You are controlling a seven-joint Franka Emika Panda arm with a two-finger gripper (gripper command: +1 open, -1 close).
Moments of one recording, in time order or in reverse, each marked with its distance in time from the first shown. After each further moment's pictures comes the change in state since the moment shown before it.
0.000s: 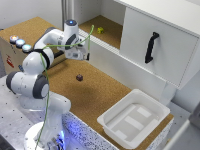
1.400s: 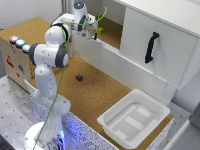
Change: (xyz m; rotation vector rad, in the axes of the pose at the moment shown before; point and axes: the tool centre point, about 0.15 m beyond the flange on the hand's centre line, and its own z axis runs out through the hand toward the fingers) arm 0.185 0.094 0.050 -0.175 0.224 0.381
